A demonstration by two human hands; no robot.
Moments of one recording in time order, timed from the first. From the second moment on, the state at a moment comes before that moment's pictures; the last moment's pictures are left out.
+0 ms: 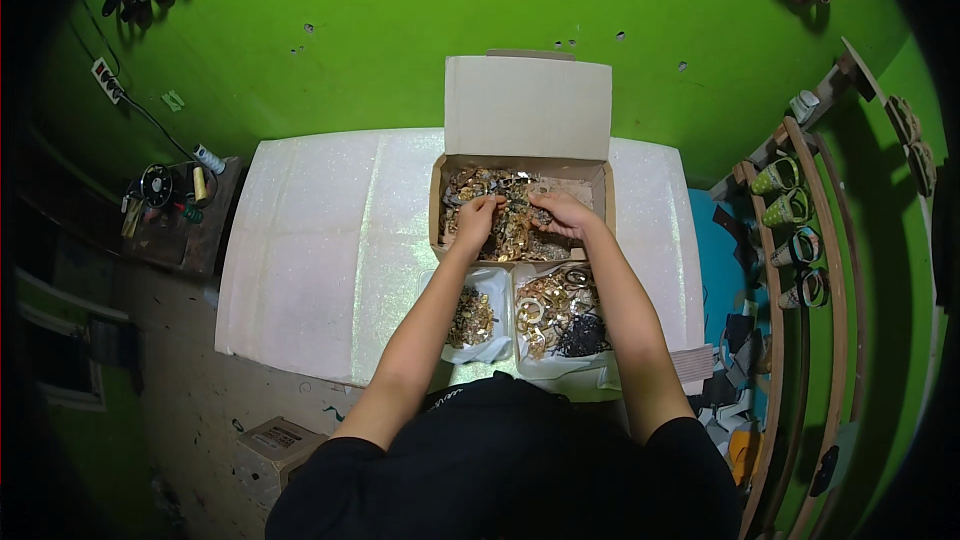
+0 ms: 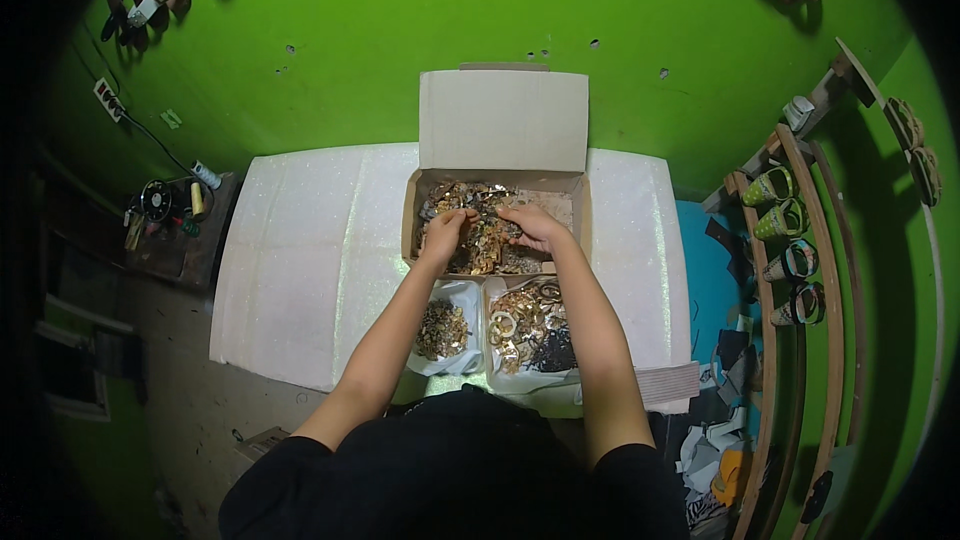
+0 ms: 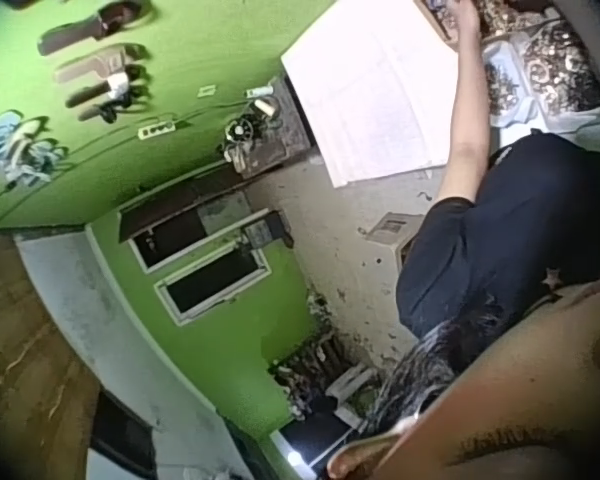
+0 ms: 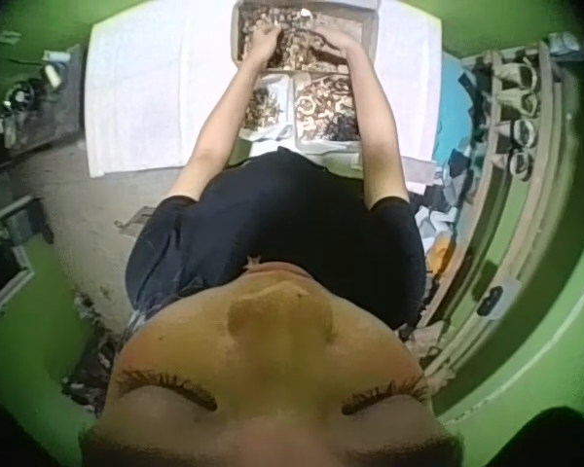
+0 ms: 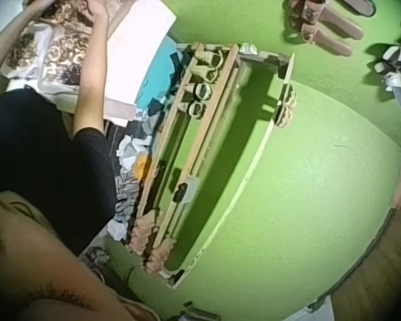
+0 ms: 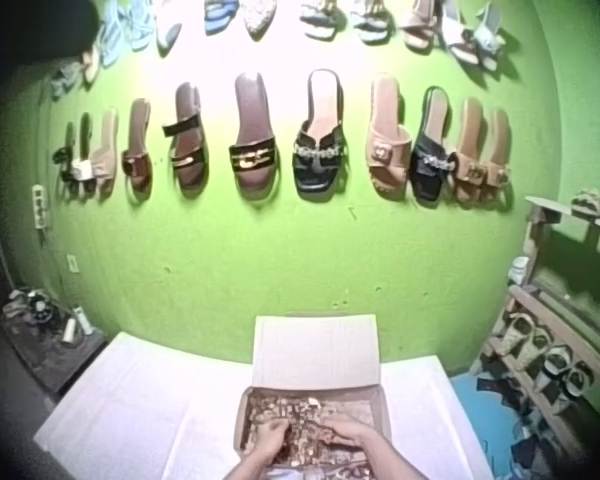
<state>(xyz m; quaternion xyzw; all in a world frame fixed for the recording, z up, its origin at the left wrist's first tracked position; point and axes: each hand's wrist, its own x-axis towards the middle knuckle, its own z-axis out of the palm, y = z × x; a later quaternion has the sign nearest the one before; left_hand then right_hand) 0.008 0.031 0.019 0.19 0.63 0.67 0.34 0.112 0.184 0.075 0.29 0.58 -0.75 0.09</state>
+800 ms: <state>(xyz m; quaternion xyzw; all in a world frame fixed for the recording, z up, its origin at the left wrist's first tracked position) 0.010 0.036 0.022 -0.16 0.19 0.79 0.56 0.086 0.153 0.135 0.18 0.77 -0.60 0.10</state>
